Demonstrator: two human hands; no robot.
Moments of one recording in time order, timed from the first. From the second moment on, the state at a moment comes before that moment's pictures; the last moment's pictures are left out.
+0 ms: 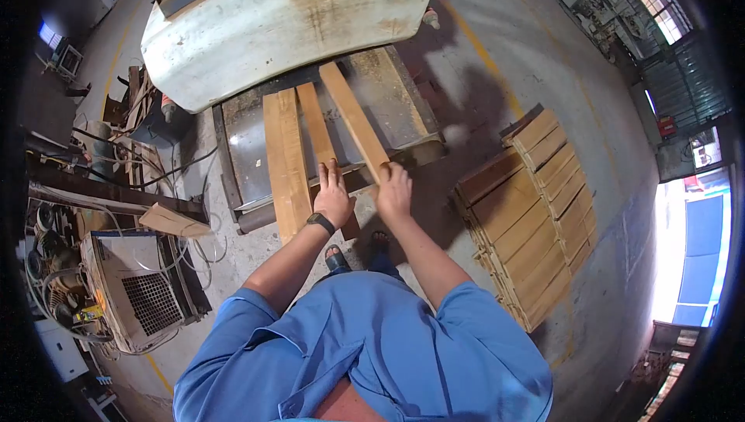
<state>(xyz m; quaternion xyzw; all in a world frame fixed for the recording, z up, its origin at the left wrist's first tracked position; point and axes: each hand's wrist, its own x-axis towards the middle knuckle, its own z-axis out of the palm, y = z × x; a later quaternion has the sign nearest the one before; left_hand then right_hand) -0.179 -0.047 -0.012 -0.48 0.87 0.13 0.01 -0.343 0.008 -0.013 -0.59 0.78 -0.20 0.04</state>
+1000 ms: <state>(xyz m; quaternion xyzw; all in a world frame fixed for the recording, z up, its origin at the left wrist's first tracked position) -0.161 -0.042 -0.008 -0.40 0.22 0.82 -0.35 -0.277 0.081 0.051 -0.71 0.60 -0.31 0.18</state>
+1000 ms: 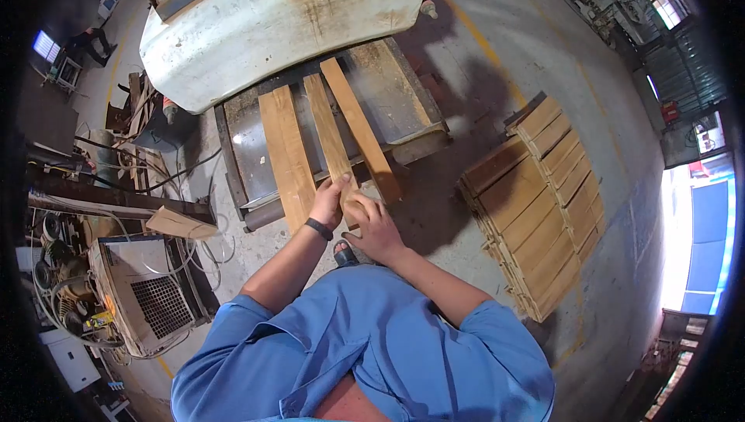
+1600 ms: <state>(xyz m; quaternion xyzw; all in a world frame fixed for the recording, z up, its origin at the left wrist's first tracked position) -0.176 -0.033 -0.016 -0.47 0.44 0.70 -0.31 -0.286 0.070 0.044 -0.55 0.72 -0.35 0.23</state>
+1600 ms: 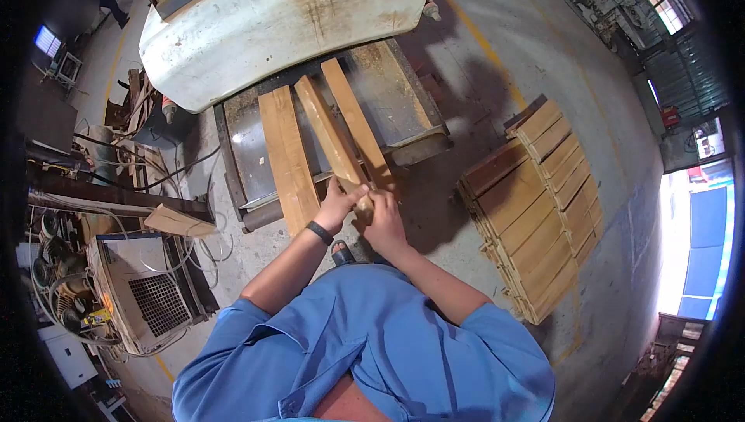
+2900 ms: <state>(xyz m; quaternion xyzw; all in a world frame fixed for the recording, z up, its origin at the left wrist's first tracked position) -0.131 -0.088 -0.001 -0.54 0.59 0.45 -0.39 -0.370 -0.076 -0.002 -0.81 0.56 -0.12 0.11</state>
